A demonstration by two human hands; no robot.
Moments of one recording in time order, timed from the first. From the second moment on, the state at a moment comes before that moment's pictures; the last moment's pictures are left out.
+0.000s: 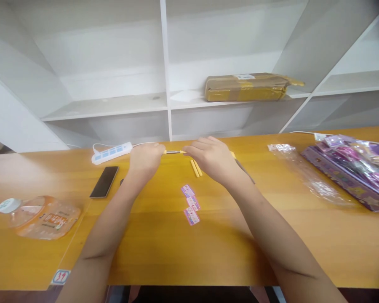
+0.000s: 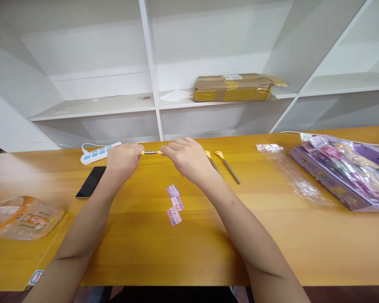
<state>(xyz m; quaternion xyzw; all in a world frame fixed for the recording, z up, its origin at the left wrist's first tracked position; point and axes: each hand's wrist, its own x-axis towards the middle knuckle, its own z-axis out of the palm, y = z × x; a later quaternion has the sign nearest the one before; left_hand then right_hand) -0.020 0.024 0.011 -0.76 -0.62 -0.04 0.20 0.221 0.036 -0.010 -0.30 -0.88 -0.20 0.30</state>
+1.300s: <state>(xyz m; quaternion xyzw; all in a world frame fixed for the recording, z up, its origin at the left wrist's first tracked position) -0.162 0.084 -0.002 -0.62 -0.75 -0.05 0.25 0.450 0.122 -0.044 -0.53 -0.69 -0.17 0.46</state>
